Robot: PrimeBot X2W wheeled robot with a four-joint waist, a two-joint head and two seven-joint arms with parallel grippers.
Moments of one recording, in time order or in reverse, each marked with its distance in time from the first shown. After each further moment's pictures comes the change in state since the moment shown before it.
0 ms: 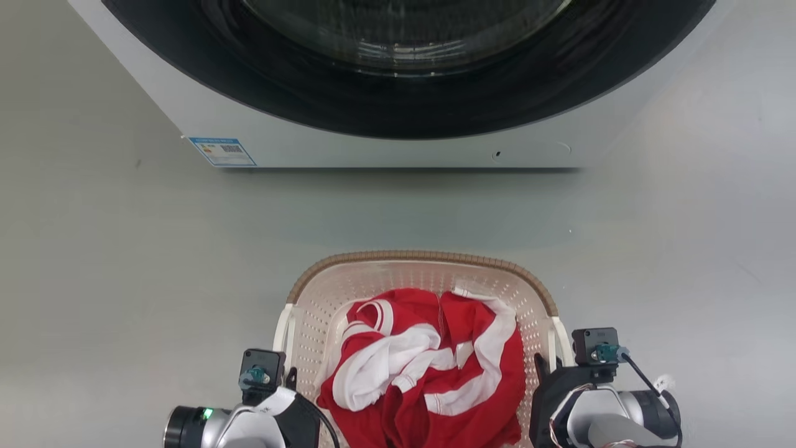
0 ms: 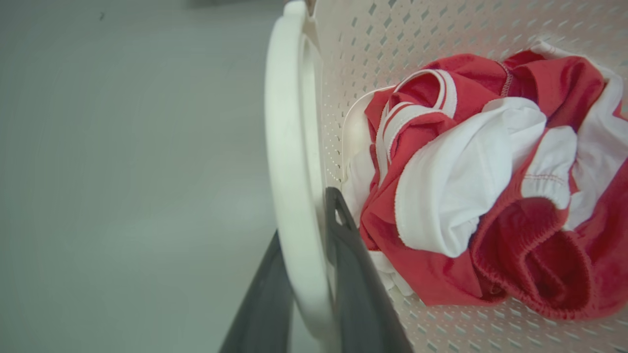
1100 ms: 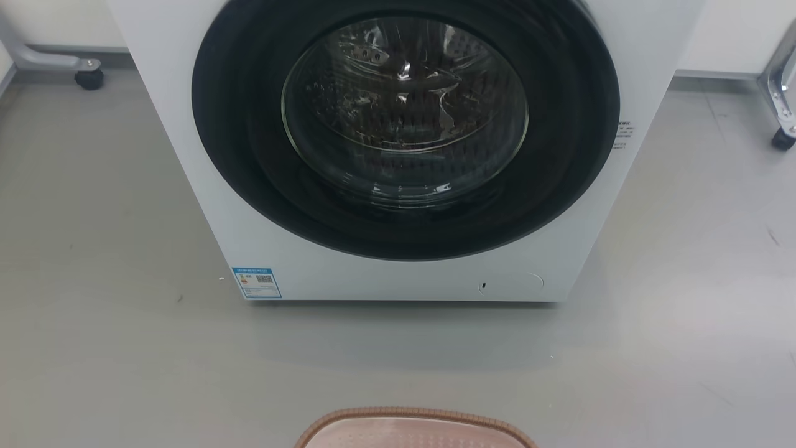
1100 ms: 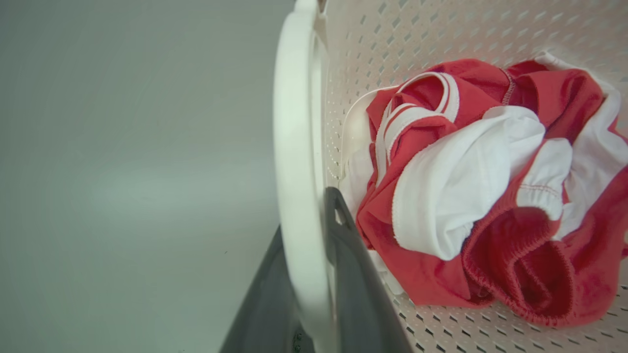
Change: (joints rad) left arm 0.256 0.002 -0.072 0.027 -0.078 -0.027 0.158; right arm 0.285 0.005 0.128 -0.027 0.178 -0.010 0.198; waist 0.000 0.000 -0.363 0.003
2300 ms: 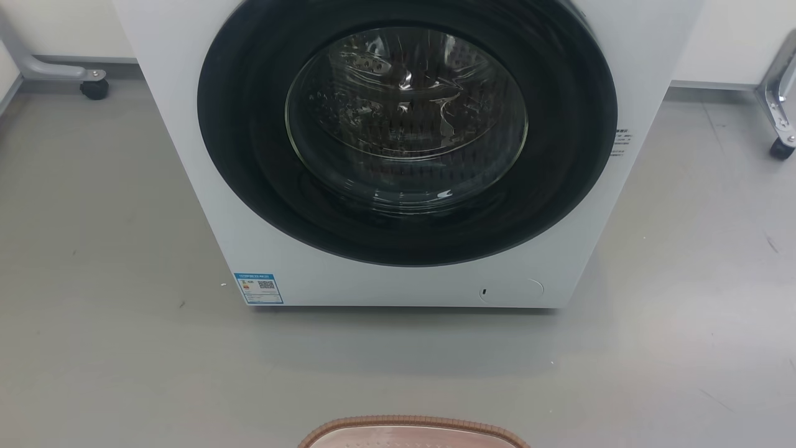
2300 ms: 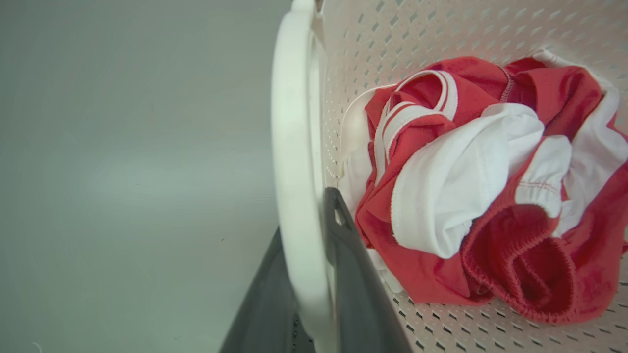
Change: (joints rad) left arm 0.007 0.002 -0.008 0.029 -0.029 -0.030 0.025; right arm -0.009 0.004 0.058 0.021 0.064 0.013 0.017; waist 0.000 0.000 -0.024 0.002
